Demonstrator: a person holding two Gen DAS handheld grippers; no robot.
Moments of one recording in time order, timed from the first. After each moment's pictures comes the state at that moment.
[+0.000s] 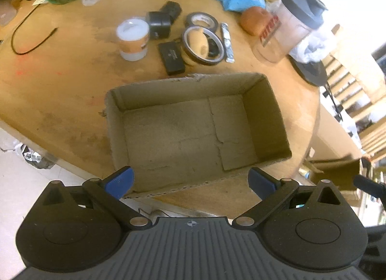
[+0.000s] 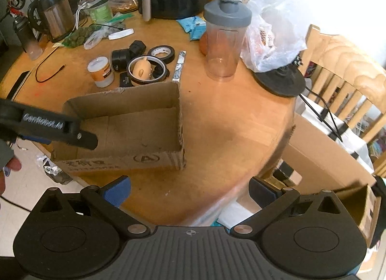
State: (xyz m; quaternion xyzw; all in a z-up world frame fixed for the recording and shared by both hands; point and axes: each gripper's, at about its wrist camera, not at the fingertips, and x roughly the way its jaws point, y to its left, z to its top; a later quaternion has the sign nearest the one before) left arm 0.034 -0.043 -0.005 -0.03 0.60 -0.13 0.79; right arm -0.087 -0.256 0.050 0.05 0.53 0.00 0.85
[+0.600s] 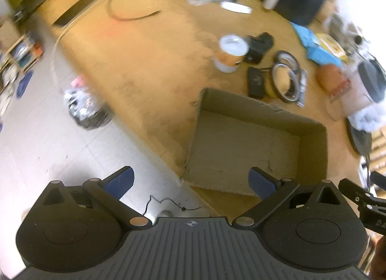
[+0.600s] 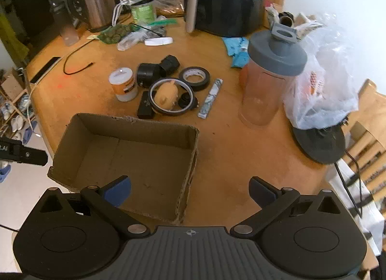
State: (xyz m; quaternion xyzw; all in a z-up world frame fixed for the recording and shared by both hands) left arm 0.007 0.005 0.005 -0.13 0.58 0.09 0.80; right arm -0.004 -0.272 0.039 -0.01 0.50 0.13 0.86
